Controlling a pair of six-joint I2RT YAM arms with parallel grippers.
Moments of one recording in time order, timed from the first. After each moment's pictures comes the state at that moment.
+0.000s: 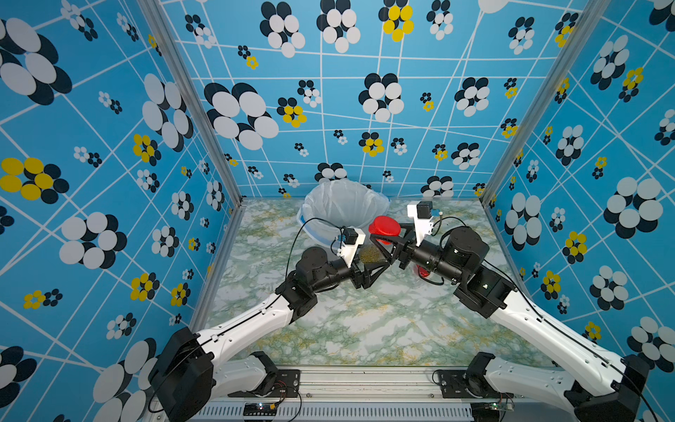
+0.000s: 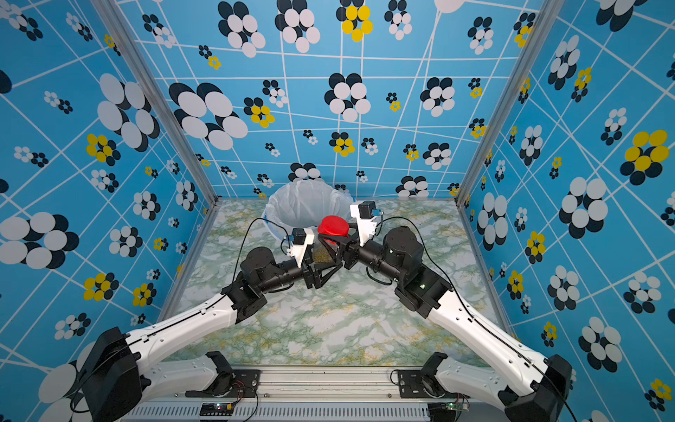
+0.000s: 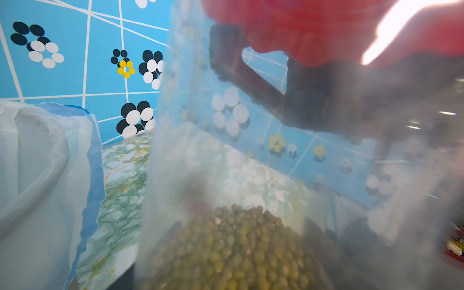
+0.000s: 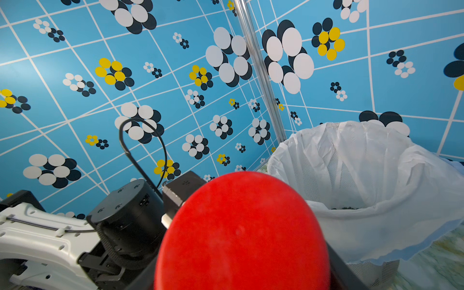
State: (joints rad) left arm -0.74 1.20 0.75 0.47 0.43 -0.27; right arm 0.76 1.08 1.05 0.04 -0.21 0.36
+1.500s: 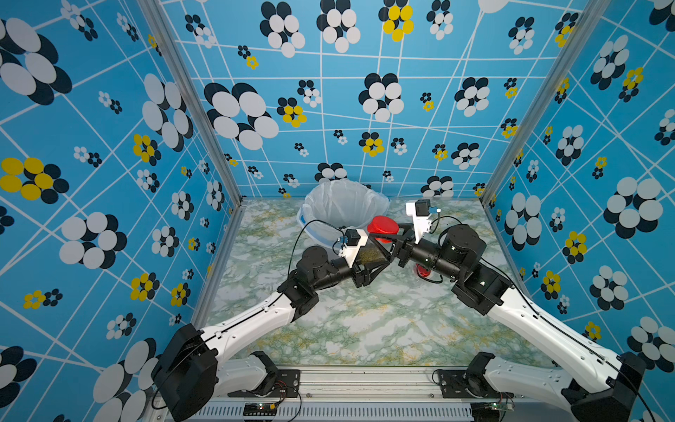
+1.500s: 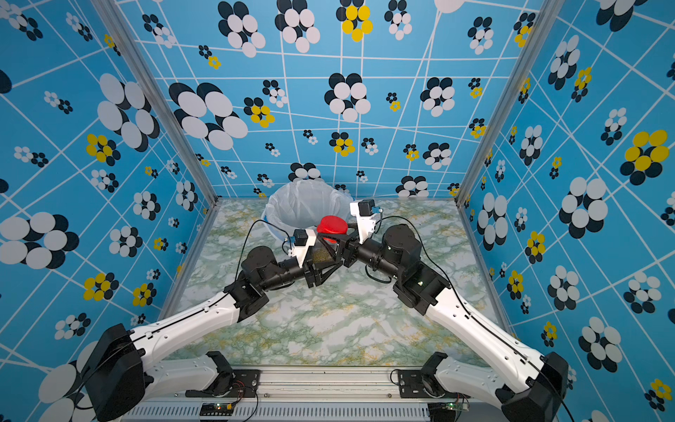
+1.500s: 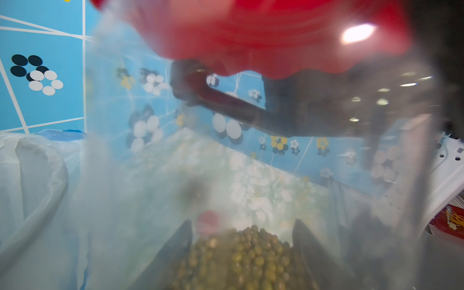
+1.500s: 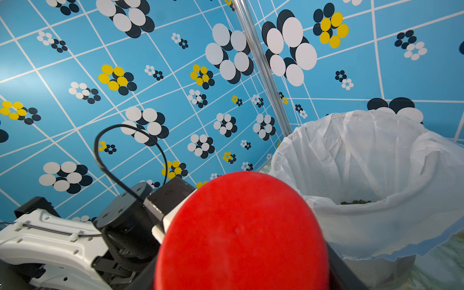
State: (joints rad) left arm -0.74 1.23 0.75 0.52 0.45 -0.18; right arm 0.74 1.10 1.06 0.04 -0.25 0.43
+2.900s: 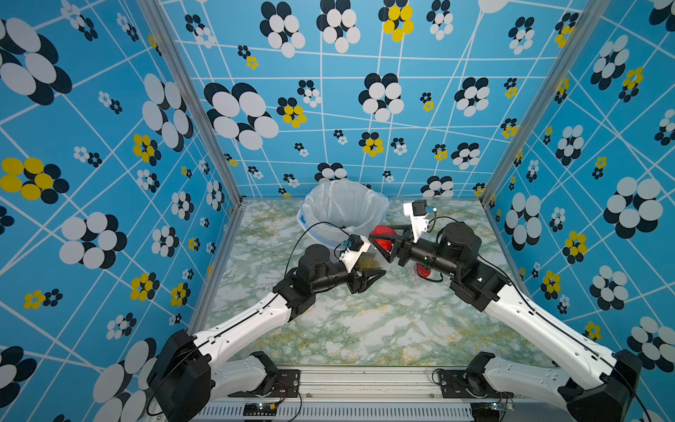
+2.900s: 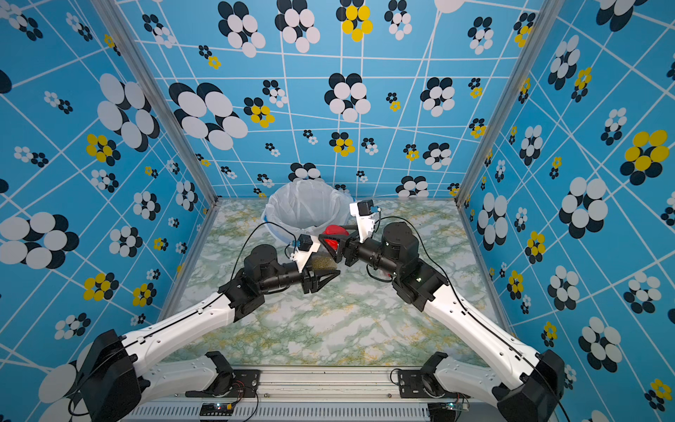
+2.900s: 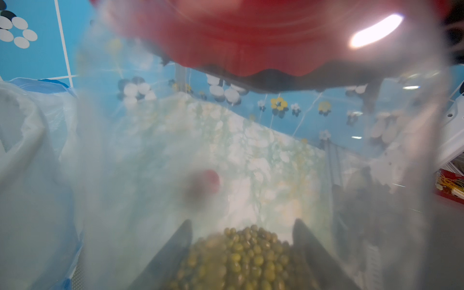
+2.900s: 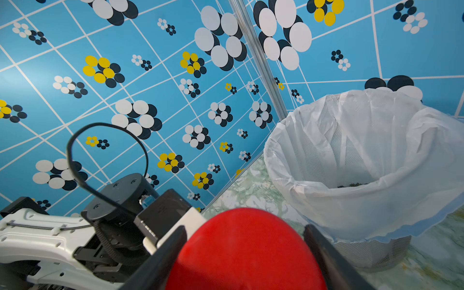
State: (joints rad) left arm -0.73 1.19 0.77 0.27 0.50 -0.10; right arm 0.70 1.13 1.06 0.00 -0.31 0.44
